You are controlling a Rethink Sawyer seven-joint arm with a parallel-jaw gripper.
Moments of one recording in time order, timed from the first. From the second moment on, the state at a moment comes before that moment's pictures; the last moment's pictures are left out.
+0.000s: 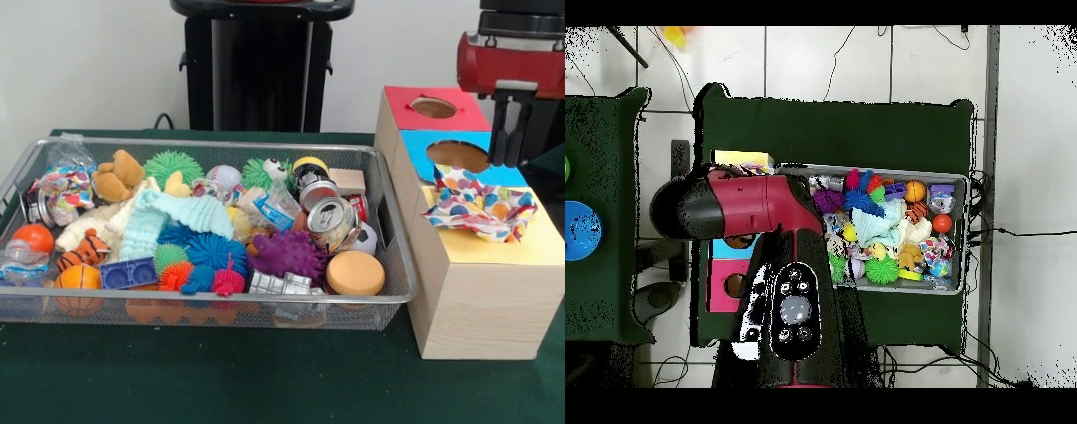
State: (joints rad) arm 0.05 -0.70 -0.01 1.47 -0.04 0.53 2.09
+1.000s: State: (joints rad) arm 0.05 -0.60 -0.01 1.38 -0.04 0.53 2.09
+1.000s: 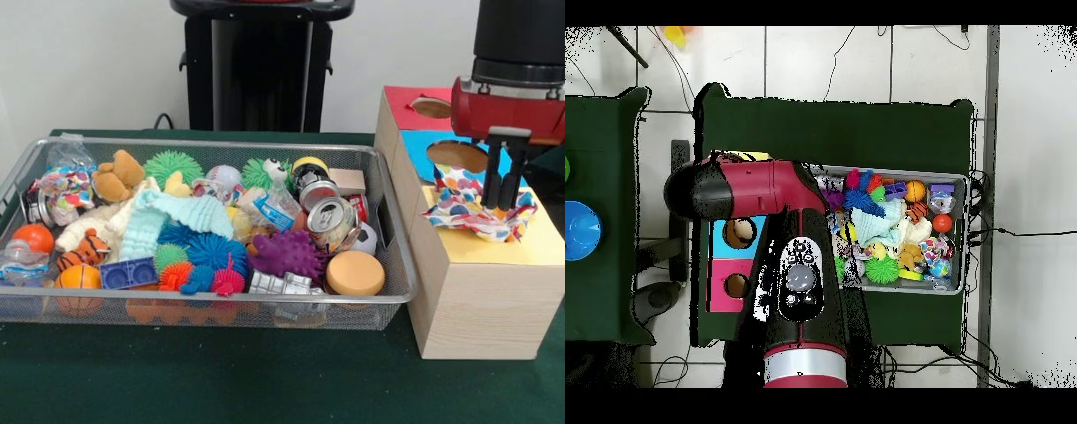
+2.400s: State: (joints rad) arm 0.05 -0.53 -0.01 1.37 -0.04 0.48 2.09
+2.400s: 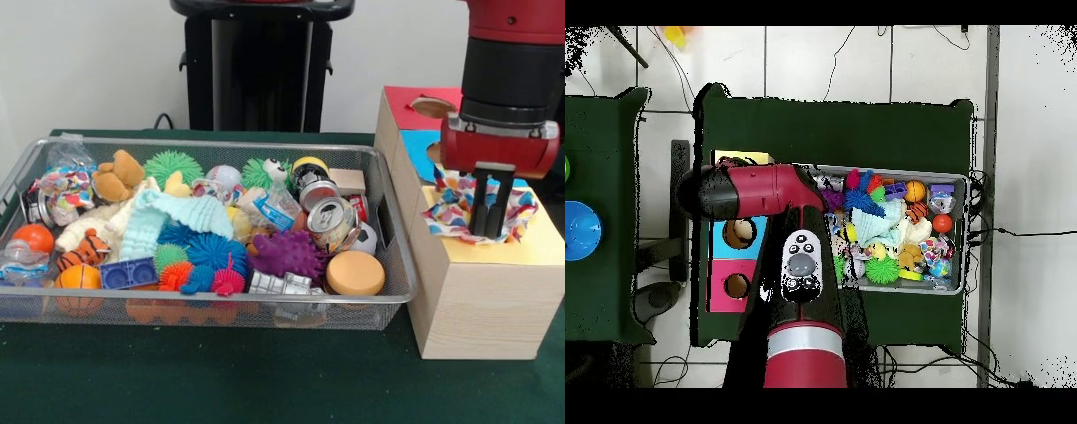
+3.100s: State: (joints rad) arm 0.05 -0.52 -0.01 1.37 -0.05 0.48 2.09
